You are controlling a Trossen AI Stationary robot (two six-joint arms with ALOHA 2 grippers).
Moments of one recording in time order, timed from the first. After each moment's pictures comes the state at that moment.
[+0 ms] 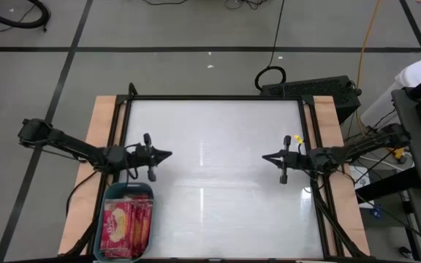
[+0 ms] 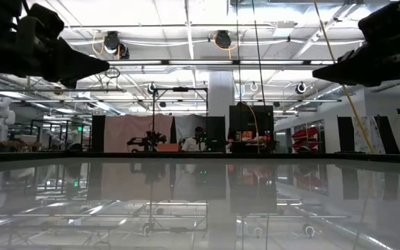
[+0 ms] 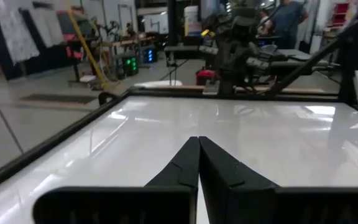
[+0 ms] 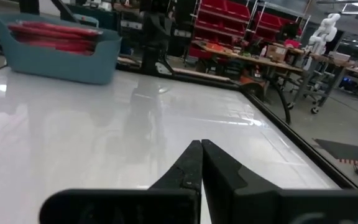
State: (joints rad) left arm -0.21 0.83 0.01 0.83 -0.40 0.03; right arm 0.28 0.48 0.02 0.38 0.44 -0.17
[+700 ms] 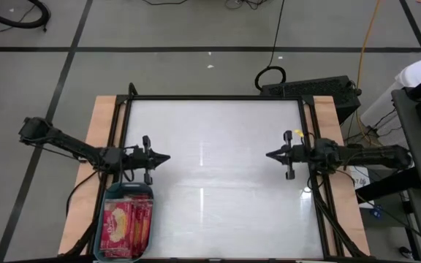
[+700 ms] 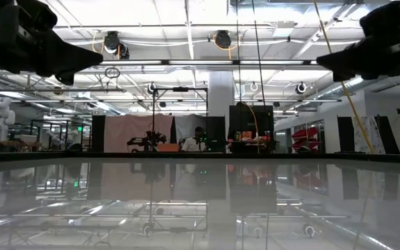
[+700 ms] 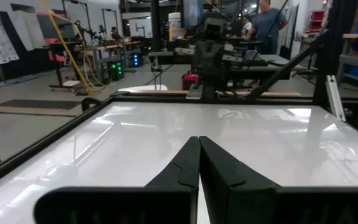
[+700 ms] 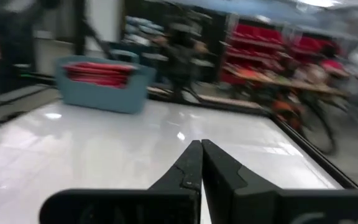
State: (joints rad) left arm -0.28 0.74 0.01 0.76 -0.40 0.03; right arm -0.01 0.22 0.02 0.21 -0.04 -0.16
